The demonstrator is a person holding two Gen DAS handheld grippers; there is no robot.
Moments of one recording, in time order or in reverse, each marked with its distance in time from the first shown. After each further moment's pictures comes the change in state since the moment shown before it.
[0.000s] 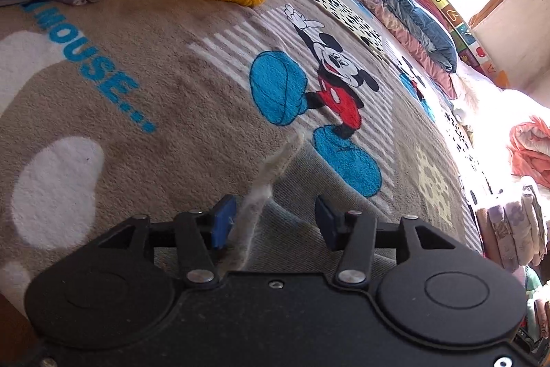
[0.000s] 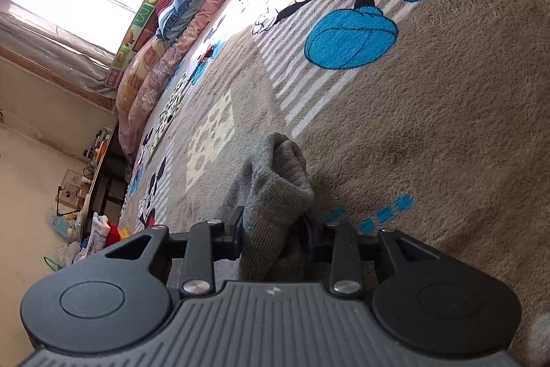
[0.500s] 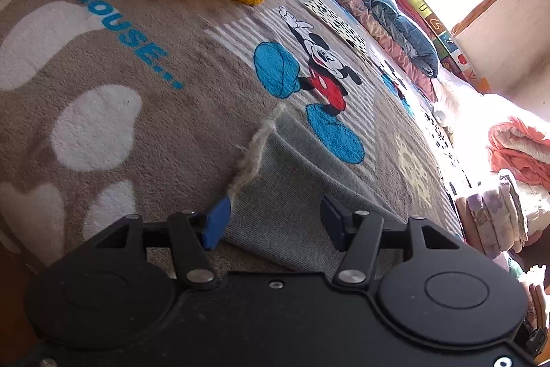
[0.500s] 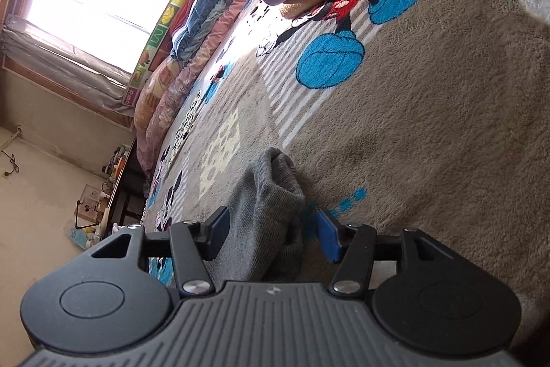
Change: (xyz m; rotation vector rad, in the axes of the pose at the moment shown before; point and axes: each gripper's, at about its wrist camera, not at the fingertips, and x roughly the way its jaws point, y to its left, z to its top) left arm -0.047 0.013 -0.052 -0.016 -0.001 -0.081; right arm -0.046 -0.021 -0.006 0.014 -0.063 0.087
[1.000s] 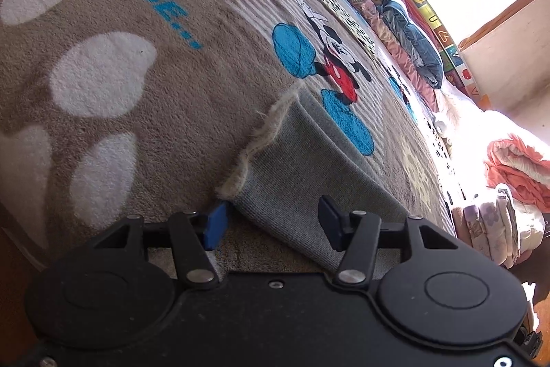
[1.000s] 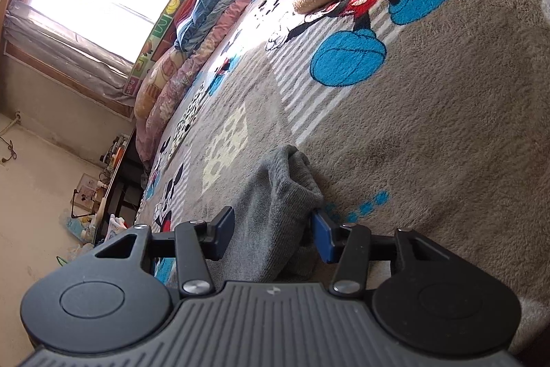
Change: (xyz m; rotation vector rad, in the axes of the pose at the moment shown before) left arm 0.017 0.016 -0.014 -0.095 -0.022 -0.021; right arm 0.014 0.016 0.003 -0.047 0.019 -0.014
